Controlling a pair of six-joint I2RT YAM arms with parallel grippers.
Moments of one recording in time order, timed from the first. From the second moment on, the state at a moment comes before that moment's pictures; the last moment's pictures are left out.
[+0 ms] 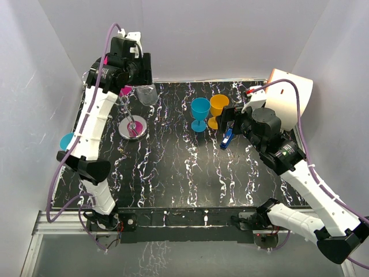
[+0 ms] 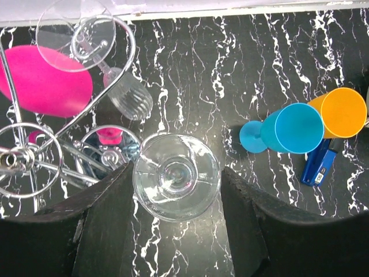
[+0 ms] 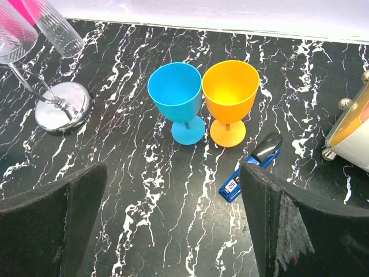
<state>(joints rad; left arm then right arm) -0.40 1.83 2.35 -1.13 -0.16 -0.23 0.57 0.94 1.08 -0.39 0.25 0.22</state>
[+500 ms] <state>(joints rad) -0.40 1.77 2.28 -1.13 -0.16 -0.22 0.57 0.94 1.08 -0.39 0.22 0.24</state>
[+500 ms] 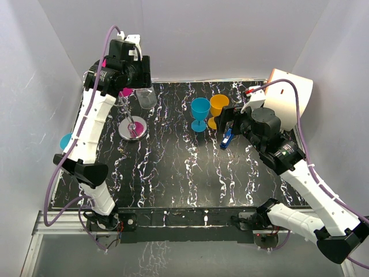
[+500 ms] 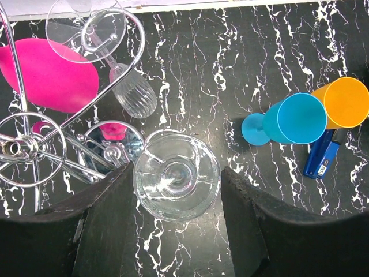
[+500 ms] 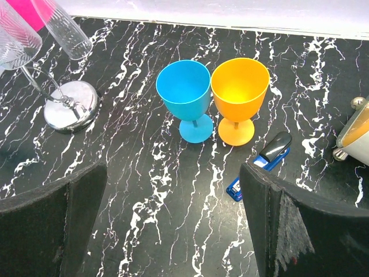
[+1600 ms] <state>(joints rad) -0.39 1.80 2.32 -1.16 -0.32 -0.25 0.57 0.91 1.08 -0.40 0.22 0.24</state>
